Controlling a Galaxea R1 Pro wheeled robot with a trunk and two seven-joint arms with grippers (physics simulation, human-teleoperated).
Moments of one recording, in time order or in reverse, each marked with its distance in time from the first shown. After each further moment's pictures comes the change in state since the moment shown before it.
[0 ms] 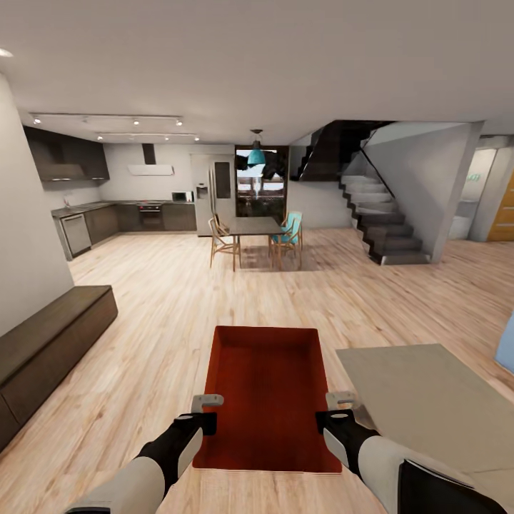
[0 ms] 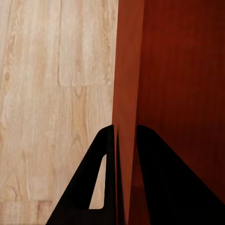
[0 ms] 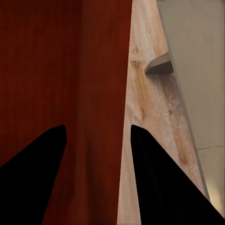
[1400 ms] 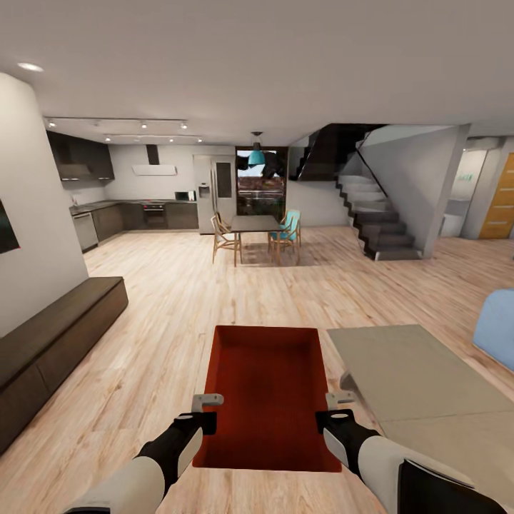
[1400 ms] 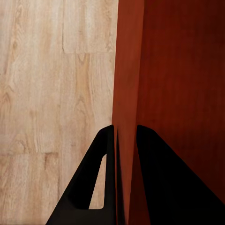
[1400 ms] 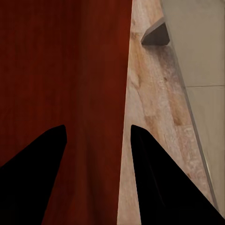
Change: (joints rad) left arm 0.000 0.000 -0.002 -0.002 0.000 -0.002 0.000; right arm 0.000 0.000 0.000 0.000 -0.002 -0.004 0.000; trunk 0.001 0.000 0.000
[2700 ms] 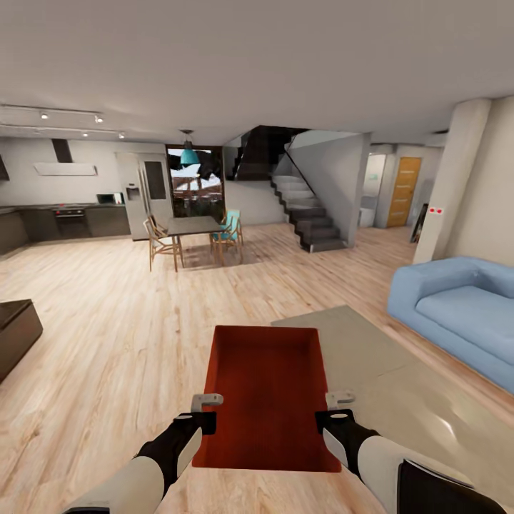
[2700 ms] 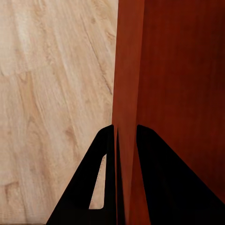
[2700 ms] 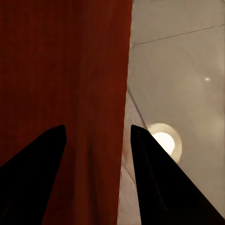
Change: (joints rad) left arm 0.000 0.003 -0.001 0.000 0.001 0.000 -0.004; right arm 0.000 0.003 -0.002 0.002 0.002 0.000 -0.001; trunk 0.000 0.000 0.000
